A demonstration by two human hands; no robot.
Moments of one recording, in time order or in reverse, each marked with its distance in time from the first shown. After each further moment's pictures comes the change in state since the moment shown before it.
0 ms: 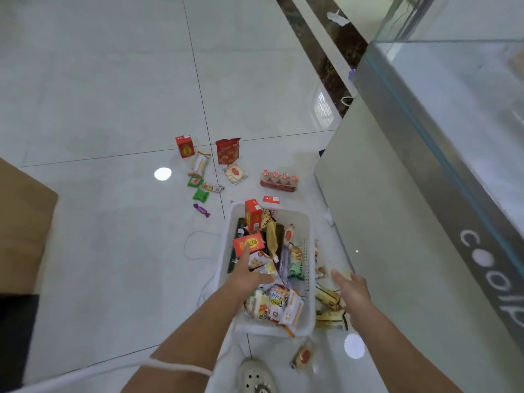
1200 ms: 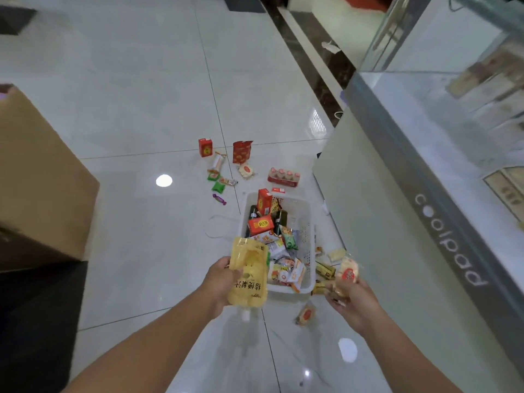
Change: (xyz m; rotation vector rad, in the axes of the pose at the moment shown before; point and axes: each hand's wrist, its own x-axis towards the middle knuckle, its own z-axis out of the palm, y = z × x) left_hand -0.213 -0.050 -0.069 -0.232 0.125 -0.069; right_hand -0.194 0.077 -0.041 0.458 -0.214 0.030
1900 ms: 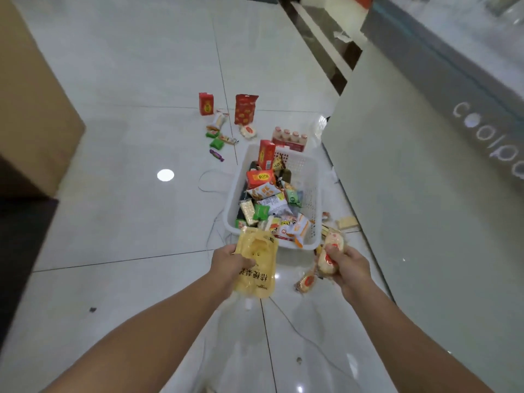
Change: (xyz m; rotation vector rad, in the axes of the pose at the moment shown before) left_hand 0.116 -0.232 0.027 -0.047 0.078 0.172; right_hand 0.134 0.170 -0.069 -0.181 -0.011 -0.286
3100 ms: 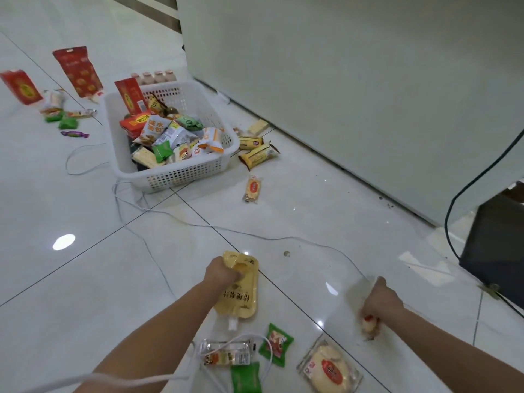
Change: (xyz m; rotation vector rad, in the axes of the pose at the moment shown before) left_hand 0.108 -0.278 0.002 1.009 -0.302 0.123; right_hand -0.056 0.404 -0.149 -0.844 0.454 0.492
